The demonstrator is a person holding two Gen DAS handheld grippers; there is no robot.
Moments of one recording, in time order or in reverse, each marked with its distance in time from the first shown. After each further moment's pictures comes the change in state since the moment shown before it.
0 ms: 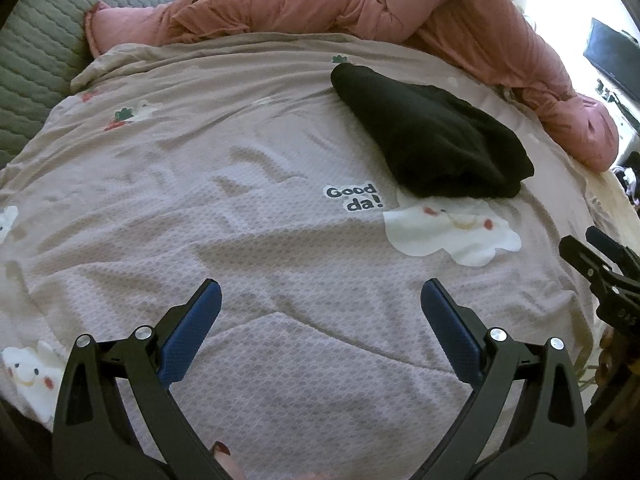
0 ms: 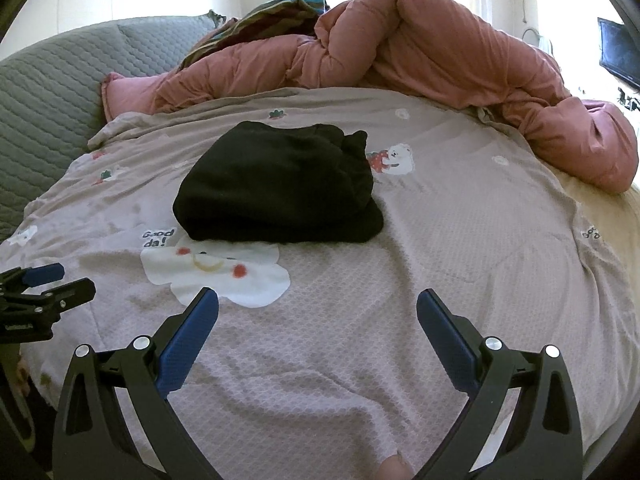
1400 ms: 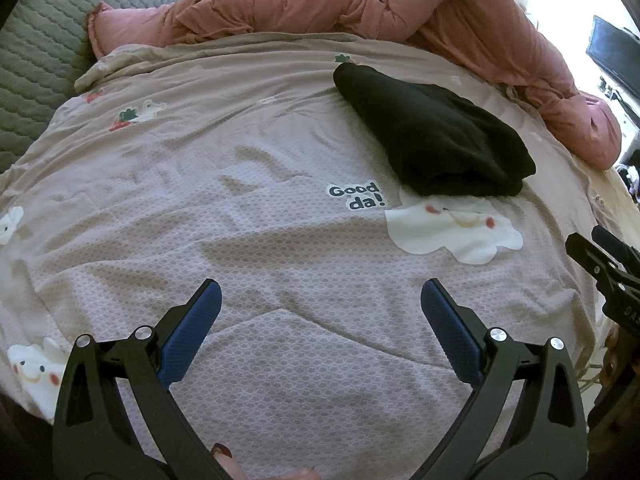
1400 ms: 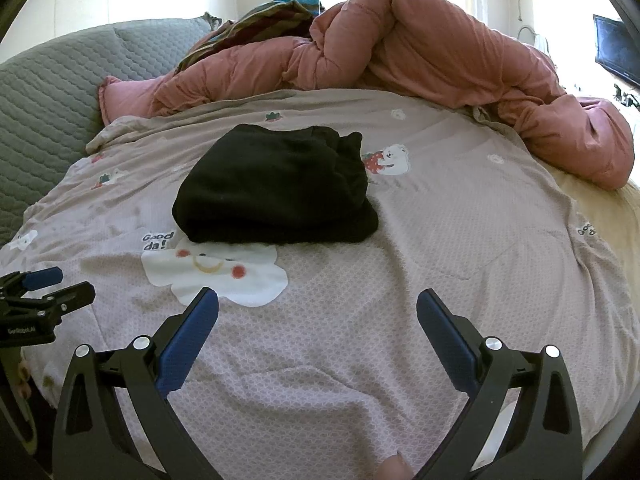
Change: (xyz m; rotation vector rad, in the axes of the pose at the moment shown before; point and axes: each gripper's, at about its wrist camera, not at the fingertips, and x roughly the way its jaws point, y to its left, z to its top) left arm -0.004 0.000 -0.001 0.005 0.008 0.012; right arm -0.004 -0.001 0.000 0.013 -0.001 -0.007
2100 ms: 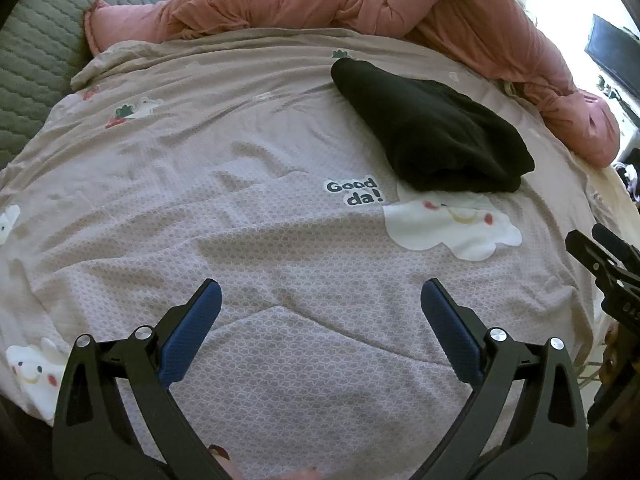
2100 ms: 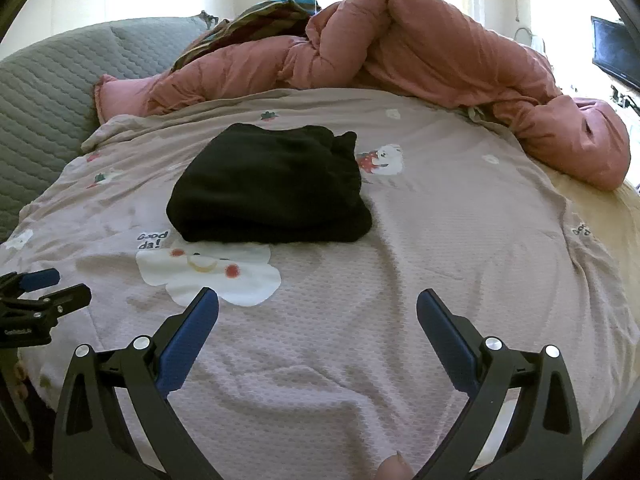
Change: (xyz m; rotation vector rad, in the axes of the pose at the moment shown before) left arm 0.003 0.000 0.001 -0.005 0.013 -0.006; right arm 0.001 0.000 0.000 0.000 0.003 -0.024
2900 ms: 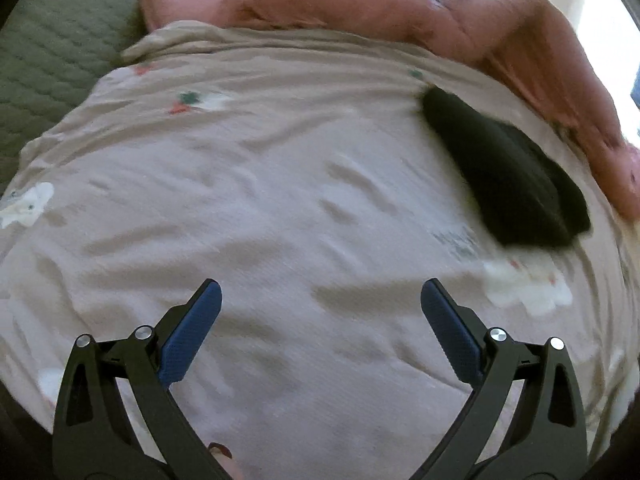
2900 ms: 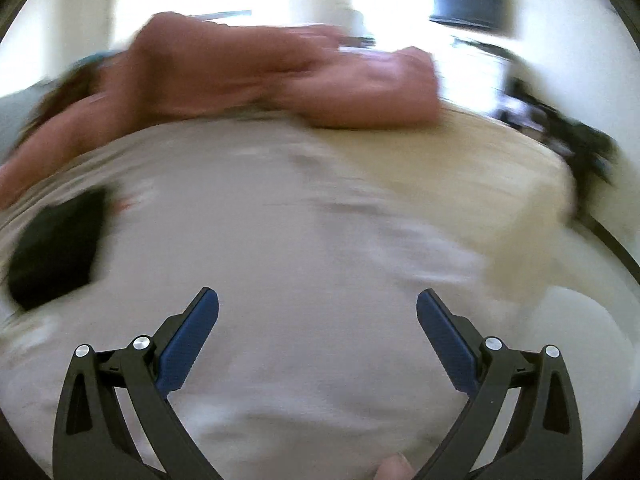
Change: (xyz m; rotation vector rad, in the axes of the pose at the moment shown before) left arm 0.006 0.083 0.030 -0.174 -0.011 0.128; right arm -0.084 -0.231 -0.068 0.475 -0.044 -0.648
